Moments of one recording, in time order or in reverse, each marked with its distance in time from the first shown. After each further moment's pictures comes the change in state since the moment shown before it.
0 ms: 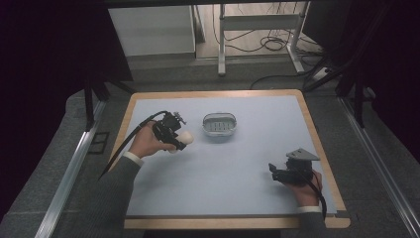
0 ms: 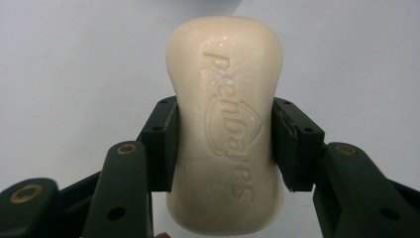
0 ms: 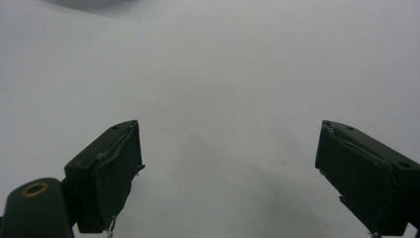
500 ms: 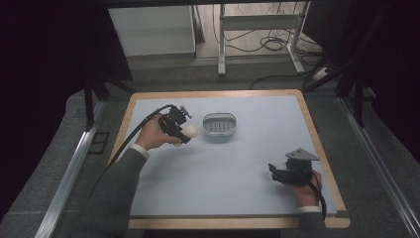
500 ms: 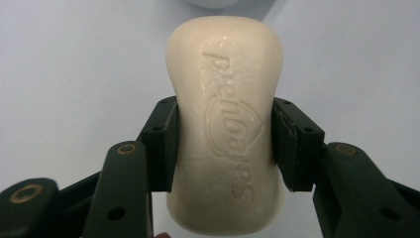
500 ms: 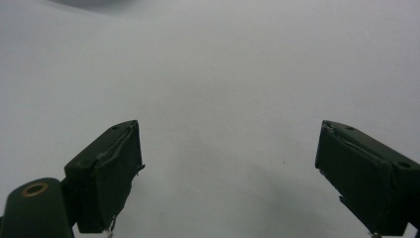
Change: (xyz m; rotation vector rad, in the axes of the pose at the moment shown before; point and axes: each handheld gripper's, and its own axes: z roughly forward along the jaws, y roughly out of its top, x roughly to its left) left arm 0.010 0.023 0.006 0.007 0.016 0.026; right arm 0.001 0.000 0.001 0.005 -0.002 -0.003
